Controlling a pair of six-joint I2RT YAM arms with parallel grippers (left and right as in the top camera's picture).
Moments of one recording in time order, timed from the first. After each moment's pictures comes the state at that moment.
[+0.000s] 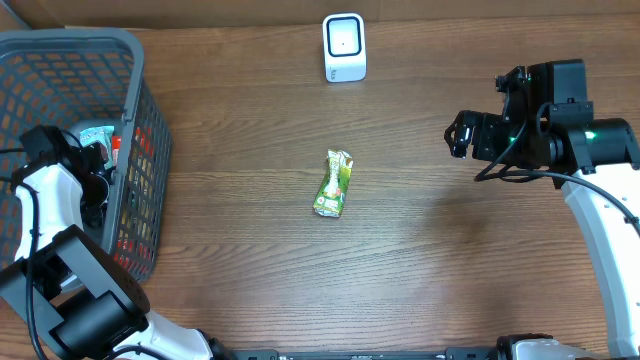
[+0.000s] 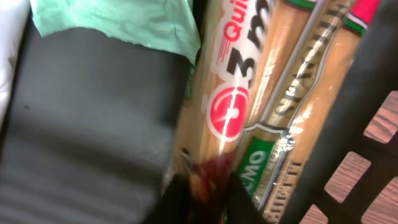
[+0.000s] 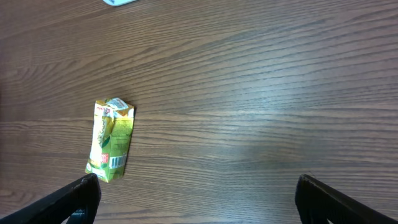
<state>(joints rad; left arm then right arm) 0.62 1.82 1.29 -0.85 0.07 0.16 0.07 1.43 1.39 -1.01 -0.24 0.23</state>
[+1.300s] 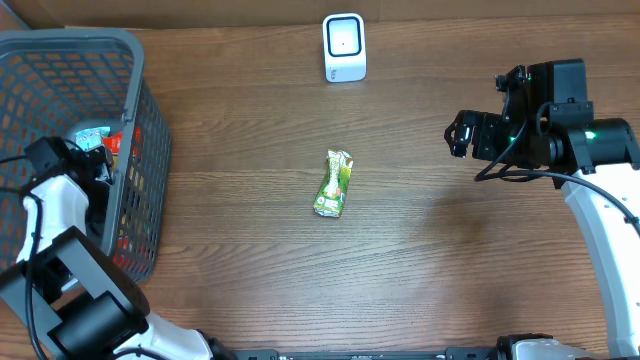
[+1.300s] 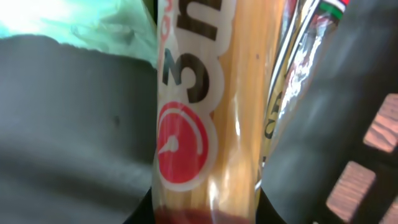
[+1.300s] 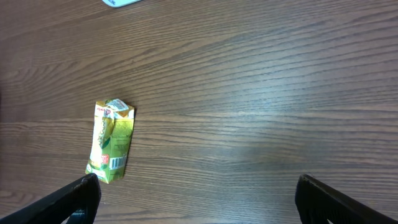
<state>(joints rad) 0.63 1.81 1.21 -0.74 0.15 0.19 0.07 1.43 1.39 -1.01 -0.24 0.23</state>
